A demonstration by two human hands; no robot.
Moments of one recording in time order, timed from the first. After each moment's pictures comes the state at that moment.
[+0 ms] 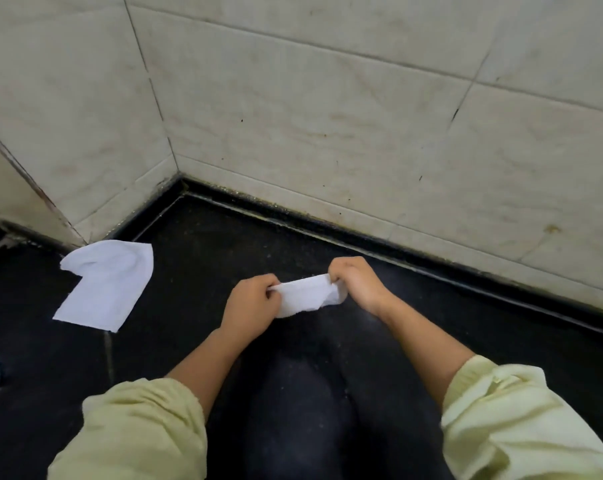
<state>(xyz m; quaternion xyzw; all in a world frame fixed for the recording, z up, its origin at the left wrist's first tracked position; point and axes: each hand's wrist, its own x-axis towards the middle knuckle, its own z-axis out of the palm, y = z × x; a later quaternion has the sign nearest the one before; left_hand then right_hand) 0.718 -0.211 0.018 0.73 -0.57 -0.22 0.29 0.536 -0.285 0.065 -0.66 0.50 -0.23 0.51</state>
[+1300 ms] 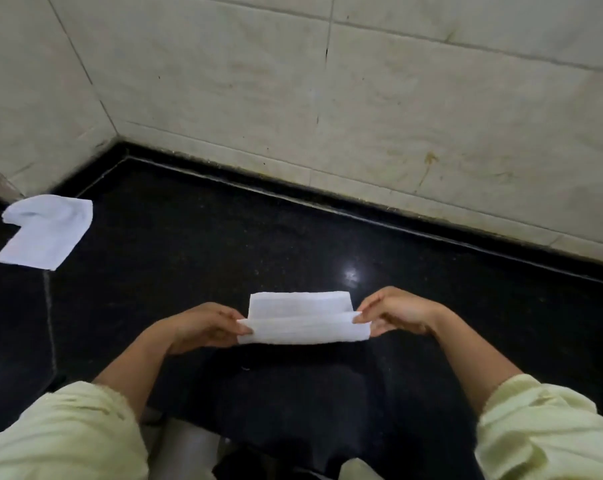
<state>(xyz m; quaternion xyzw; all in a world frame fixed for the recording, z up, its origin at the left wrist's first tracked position) 0.601 -0.091 0.012 0.60 -0.34 -0.71 0.17 0.255 -0.179 0.037 -0.52 0.54 -0.01 0.66</state>
